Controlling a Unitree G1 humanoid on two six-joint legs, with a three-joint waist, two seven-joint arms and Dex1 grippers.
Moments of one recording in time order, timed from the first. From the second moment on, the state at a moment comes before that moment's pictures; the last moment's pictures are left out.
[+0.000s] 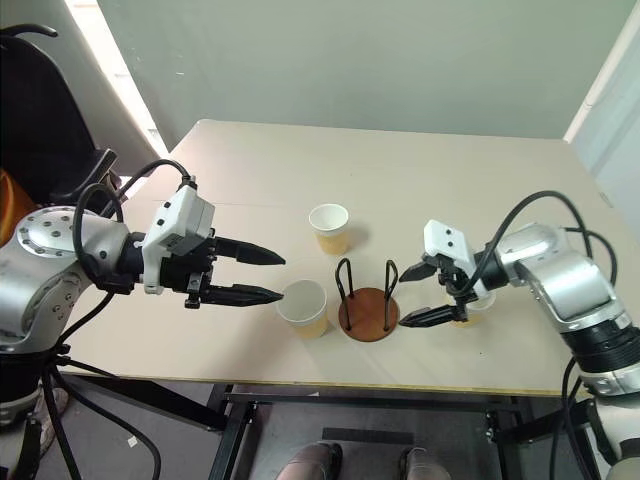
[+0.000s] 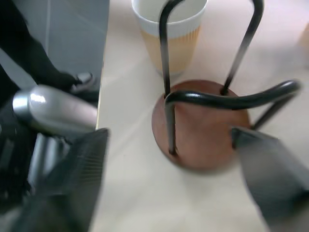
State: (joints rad) left arm -0.63 1.01 0.00 -0.29 -0.59 0.68 -1.29; right arm -0.76 -0.93 0.28 -0.18 0.37 0.67 1.38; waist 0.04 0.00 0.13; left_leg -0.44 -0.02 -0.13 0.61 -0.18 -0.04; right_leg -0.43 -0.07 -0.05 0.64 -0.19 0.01
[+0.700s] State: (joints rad) left arm -0.64 1.02 -0.01 -0.33 -0.57 0.68 -1.28; right arm -0.65 -1.12 0.33 -0.24 0.13 0.60 1.35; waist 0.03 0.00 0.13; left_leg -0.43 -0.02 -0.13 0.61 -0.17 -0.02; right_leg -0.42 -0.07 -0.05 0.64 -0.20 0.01
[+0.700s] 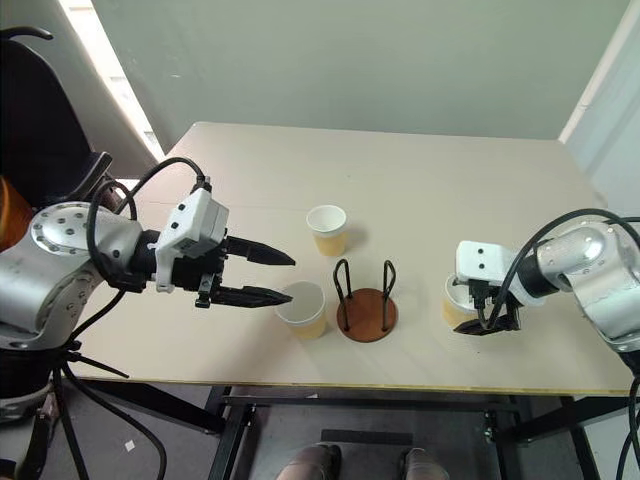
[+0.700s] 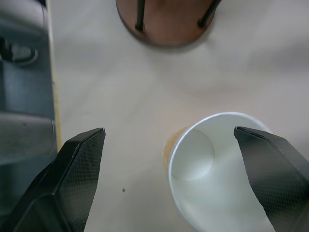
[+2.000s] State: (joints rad) left arm -0.50 1.08 0.10 -0.40 -0.60 0.72 -1.17; right arm -1.21 -0.78 0.42 0.03 0.25 0.27 1.61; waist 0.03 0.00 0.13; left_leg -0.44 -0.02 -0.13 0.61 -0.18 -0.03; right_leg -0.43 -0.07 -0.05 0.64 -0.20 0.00
